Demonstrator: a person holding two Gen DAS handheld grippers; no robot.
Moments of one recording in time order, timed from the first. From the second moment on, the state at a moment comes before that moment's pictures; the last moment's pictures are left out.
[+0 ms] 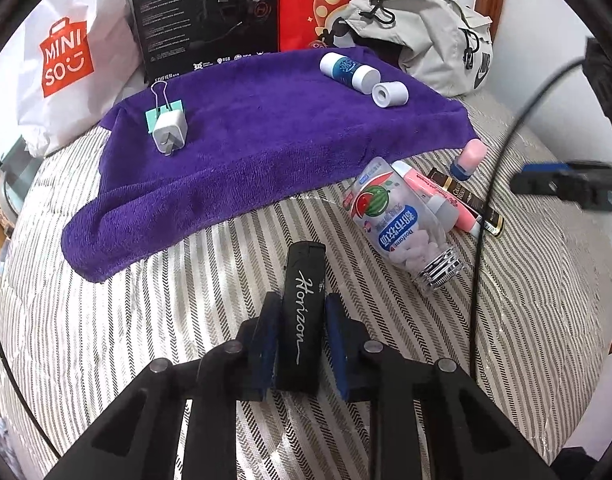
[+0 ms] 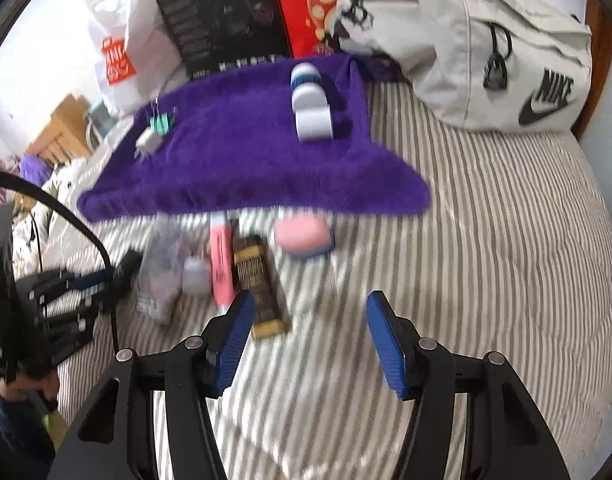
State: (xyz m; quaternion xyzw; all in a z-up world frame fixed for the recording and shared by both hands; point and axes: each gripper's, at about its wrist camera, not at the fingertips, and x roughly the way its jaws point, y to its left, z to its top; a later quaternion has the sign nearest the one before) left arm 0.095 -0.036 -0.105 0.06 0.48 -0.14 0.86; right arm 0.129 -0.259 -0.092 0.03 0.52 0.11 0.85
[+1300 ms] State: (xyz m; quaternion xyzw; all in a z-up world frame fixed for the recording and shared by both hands) left arm 0.096 -0.010 -0.096 0.02 0.49 -0.13 0.86; right arm 0.138 -0.258 -0.098 0.03 0.49 0.12 0.86
